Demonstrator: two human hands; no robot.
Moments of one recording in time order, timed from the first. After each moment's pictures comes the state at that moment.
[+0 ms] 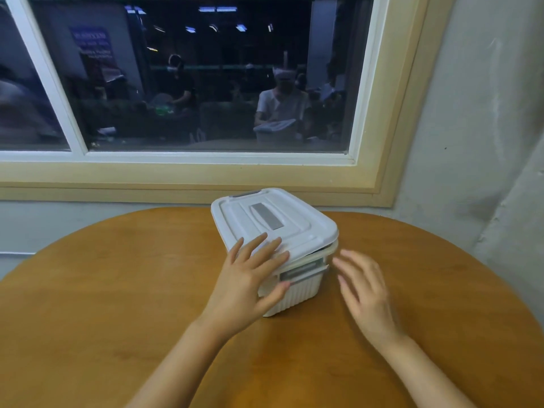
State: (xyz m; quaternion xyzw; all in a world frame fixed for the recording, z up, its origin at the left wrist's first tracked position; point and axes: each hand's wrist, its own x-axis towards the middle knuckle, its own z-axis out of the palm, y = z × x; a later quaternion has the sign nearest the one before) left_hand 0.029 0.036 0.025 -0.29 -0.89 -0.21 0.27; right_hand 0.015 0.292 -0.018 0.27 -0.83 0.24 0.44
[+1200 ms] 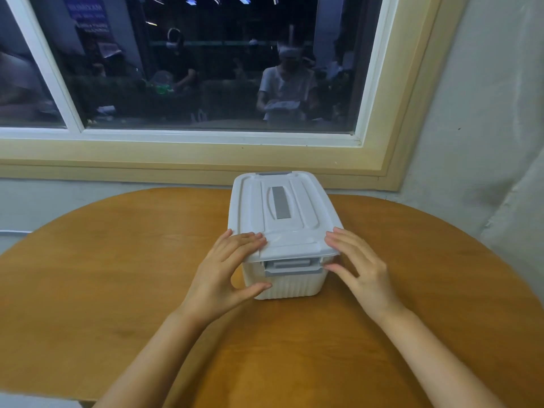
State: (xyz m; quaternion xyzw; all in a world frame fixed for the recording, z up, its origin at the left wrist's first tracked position) left_hand 0.022 0.002 -0.004 -0.31 -0.86 -0.28 0.30; right_hand 0.005 0.289 -0.008 0.32 -0.83 0.32 0.34
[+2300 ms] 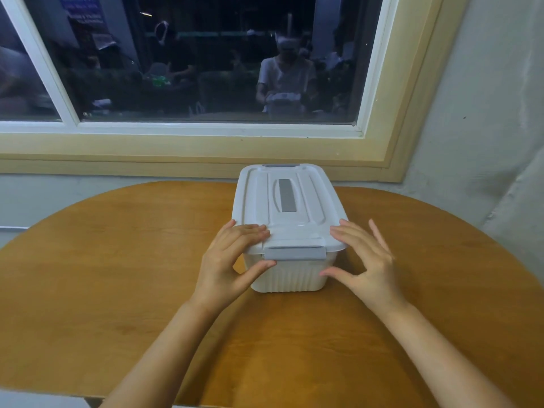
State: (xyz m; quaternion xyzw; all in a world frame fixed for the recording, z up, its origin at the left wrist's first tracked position) left_hand 0.015 0.014 -0.006 -0.29 -0.82 -0.35 0.35; right_hand 0.002 0.284 -0.016 0.29 -0.83 0.29 0.39
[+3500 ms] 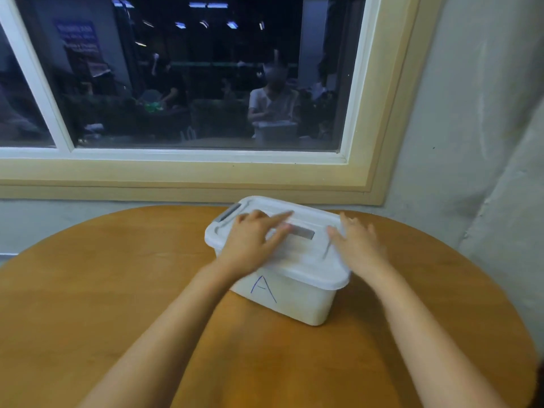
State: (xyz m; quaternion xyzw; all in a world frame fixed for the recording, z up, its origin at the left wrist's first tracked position) left_hand -0.017 0.058 0.079 -0.22 -0.92 -0.28 0.17; right_hand -0.019 0.273 0.076 -0.06 -0.97 0.25 0.03
